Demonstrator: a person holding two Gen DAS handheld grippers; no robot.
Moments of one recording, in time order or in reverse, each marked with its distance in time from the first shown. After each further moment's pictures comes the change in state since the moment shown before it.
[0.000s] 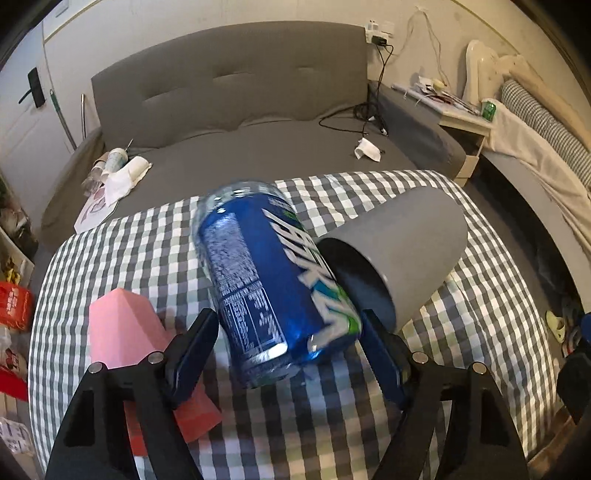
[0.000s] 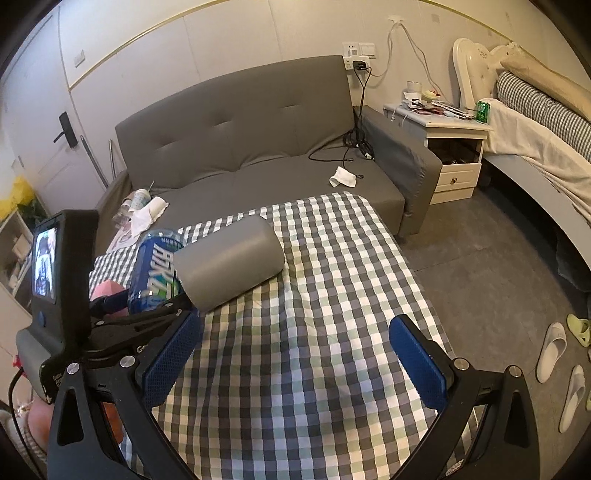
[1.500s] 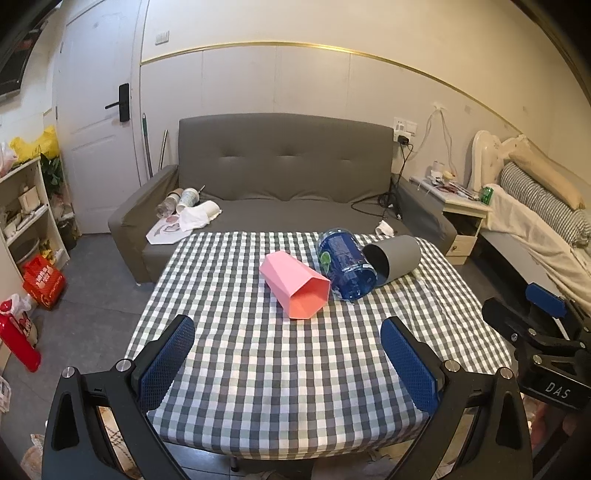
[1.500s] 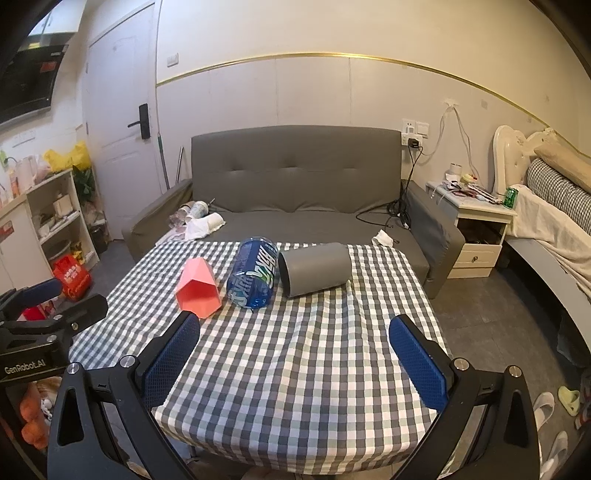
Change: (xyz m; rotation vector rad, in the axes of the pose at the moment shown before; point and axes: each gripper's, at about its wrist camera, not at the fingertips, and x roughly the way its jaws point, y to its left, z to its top) left arm -0.211 0.061 -0.138 -0.262 -0.328 0.139; right arm -0.137 0.028 -0.070 -0.494 -0.151 0.356
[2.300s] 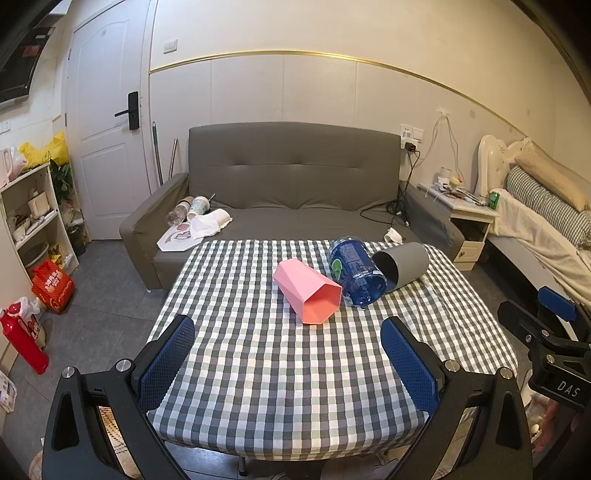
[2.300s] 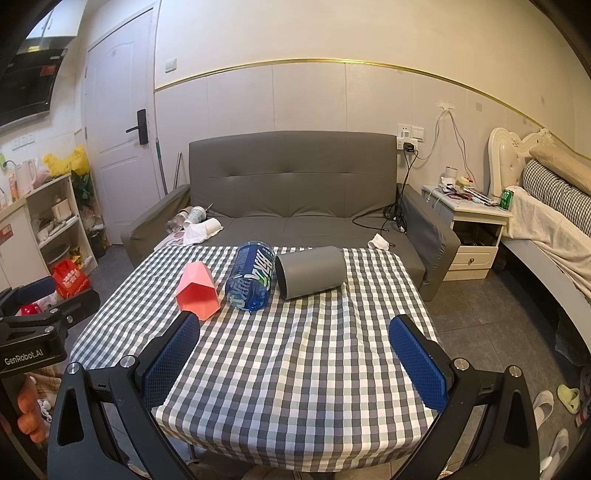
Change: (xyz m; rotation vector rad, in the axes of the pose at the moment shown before) left arm -0.015 0.007 -0.002 -0.038 -0.043 0.093; right arm -0.013 -0.003 0.000 -0.064 -0.016 0.094
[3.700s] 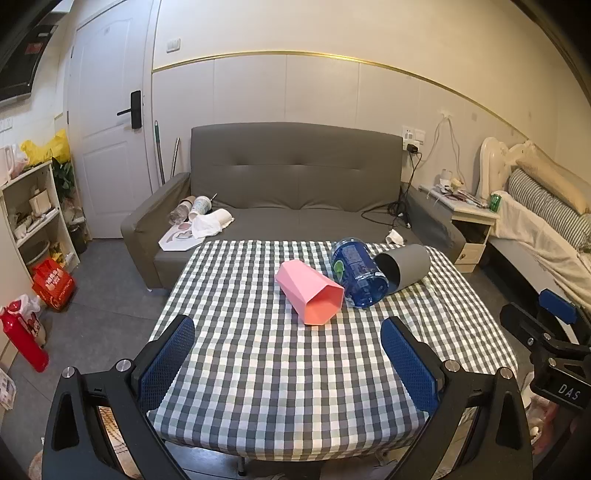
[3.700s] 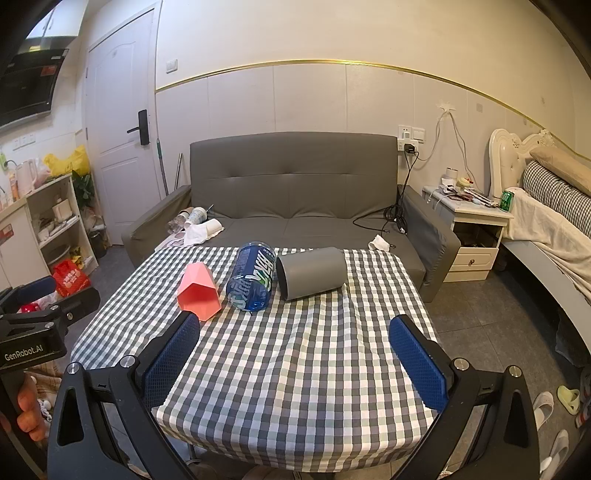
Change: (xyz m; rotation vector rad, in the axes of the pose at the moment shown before) left arm 0.001 0.002 0.001 -0.177 -0.004 0.304; right arm -0.004 0.002 -0.001 -0.121 0.008 0.202
